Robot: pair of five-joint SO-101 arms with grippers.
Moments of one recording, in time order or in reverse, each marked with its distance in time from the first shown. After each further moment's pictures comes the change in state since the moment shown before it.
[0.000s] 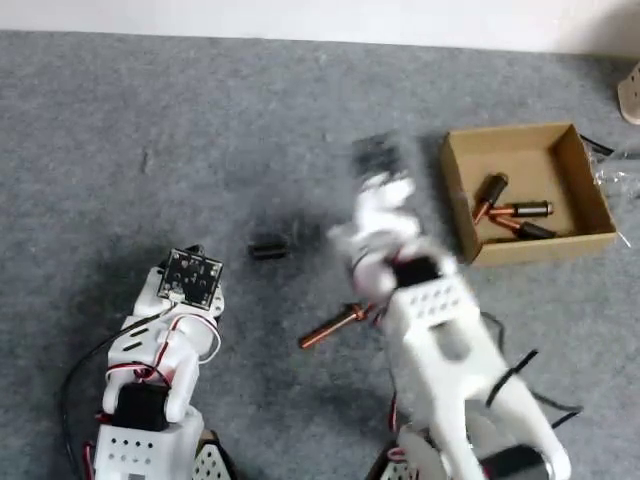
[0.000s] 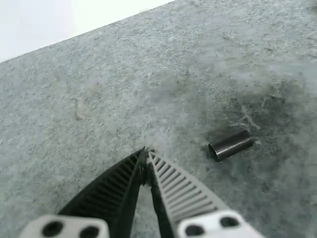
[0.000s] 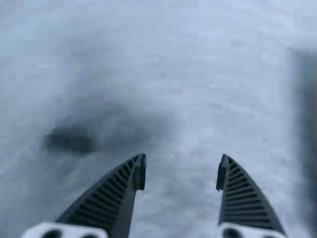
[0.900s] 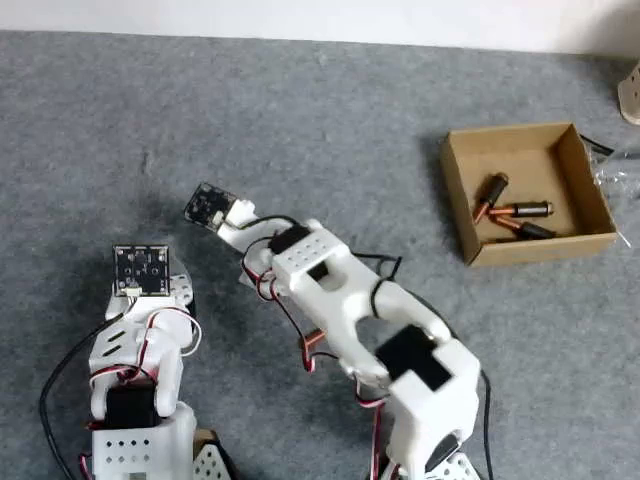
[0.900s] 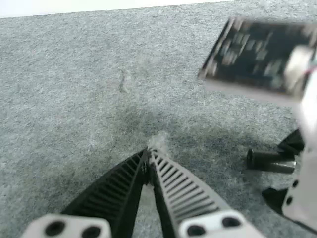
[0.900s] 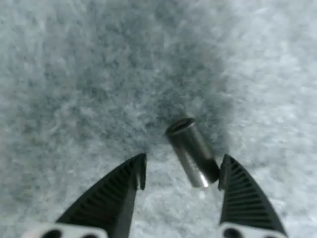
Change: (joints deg) left arm -9.8 0.0 0.0 0.0 10.2; right arm -15.7 47.2 -35.3 9.2 23.1
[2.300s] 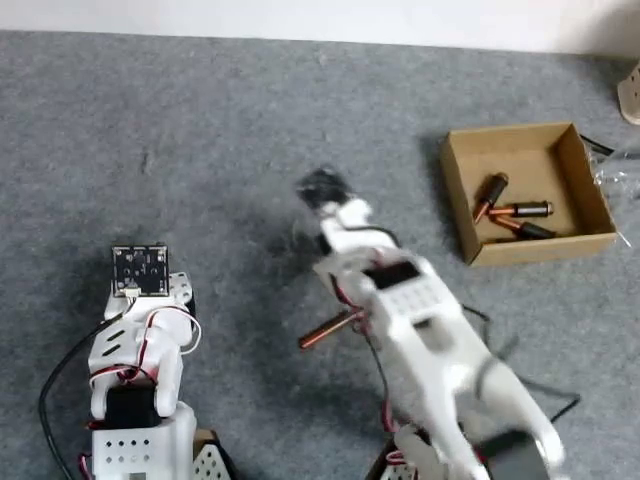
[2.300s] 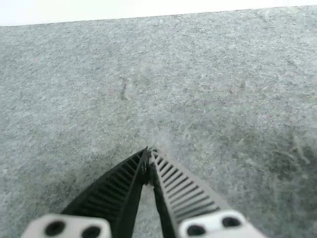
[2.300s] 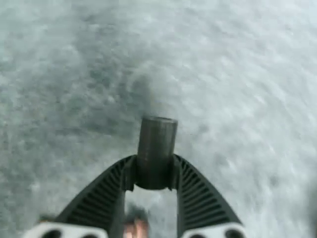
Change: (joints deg) left arm 0.0 0.0 -0.1 -1.8 0.0; right arm 17.8 -45.8 38.8 -6.7 -14.9
